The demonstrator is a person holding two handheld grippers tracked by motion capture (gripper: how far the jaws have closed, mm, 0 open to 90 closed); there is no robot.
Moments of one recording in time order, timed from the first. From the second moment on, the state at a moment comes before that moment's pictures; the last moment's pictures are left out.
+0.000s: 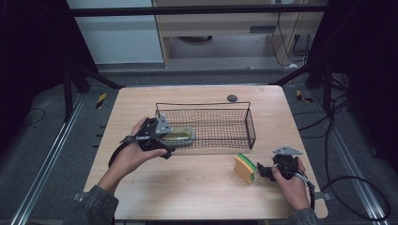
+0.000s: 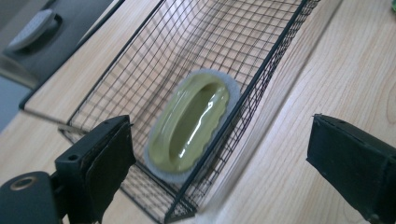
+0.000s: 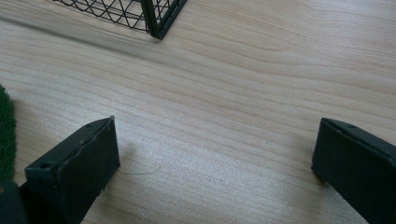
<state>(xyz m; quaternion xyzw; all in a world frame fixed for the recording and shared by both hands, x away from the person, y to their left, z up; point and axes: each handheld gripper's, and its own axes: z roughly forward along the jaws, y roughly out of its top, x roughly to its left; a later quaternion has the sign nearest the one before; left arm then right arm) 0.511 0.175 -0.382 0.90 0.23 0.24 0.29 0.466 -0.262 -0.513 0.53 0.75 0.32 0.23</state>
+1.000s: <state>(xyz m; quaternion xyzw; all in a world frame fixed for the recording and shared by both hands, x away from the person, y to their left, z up) 0.488 0.288 -0.461 0.82 0.44 0.21 0.30 0.466 -0.262 -0.513 0.54 0.75 0.32 0.23</state>
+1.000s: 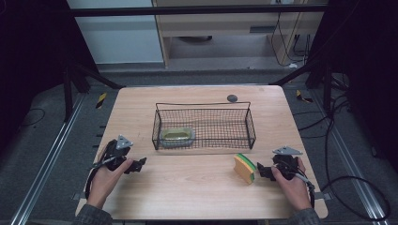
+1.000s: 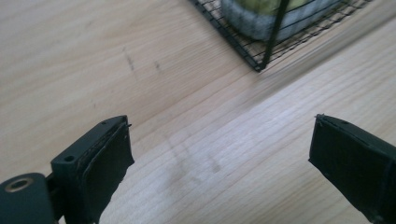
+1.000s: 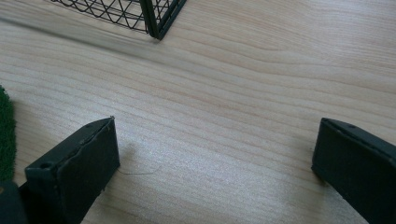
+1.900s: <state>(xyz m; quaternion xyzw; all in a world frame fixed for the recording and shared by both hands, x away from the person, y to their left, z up) 0.494 0.302 -0.508 0.79 0.47 0.21 0.33 0.400 -0.246 -0.429 0.46 0.82 0.28 0.19</state>
